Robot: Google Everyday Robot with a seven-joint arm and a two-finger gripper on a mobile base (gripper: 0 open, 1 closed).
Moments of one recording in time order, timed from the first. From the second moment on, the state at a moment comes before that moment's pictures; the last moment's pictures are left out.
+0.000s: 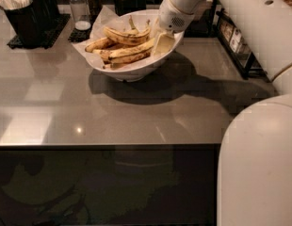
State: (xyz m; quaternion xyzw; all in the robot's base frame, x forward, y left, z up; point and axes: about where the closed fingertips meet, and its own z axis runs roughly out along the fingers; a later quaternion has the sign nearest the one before) arm 0.695 -0.034 0.901 -0.69 0.68 0.07 0.23
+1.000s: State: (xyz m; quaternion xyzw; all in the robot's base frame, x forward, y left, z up) arm 0.686 -0.027 0.925 -0.71 0.66 0.05 0.24
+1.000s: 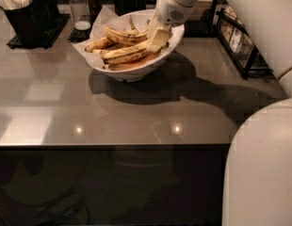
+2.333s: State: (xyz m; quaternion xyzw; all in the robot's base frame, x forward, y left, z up) arm 0.596 -0.085 1.004 -0.68 0.65 0.13 0.32
